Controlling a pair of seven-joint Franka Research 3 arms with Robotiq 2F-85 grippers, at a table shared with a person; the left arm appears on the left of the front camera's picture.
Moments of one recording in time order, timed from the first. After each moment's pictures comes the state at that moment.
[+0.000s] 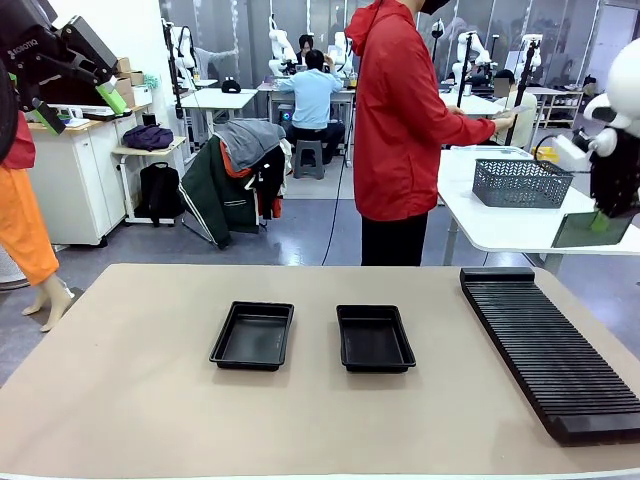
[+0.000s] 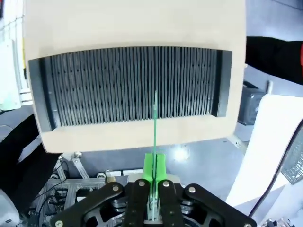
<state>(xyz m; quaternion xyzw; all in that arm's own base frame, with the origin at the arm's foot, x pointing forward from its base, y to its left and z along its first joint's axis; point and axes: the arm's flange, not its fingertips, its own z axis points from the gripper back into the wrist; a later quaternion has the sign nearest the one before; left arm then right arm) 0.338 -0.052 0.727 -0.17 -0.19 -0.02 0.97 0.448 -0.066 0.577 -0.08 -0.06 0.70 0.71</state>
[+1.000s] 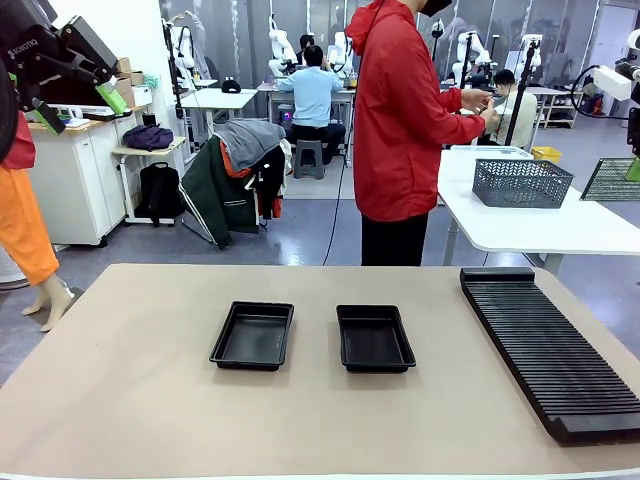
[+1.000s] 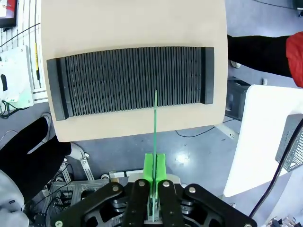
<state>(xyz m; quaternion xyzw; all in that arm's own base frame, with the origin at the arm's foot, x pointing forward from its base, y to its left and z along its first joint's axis) 0.338 -0.052 0.727 -0.17 -0.19 -0.02 0.97 0.434 -0.087 0.664 -0.07 -0.08 0.68 0.72</state>
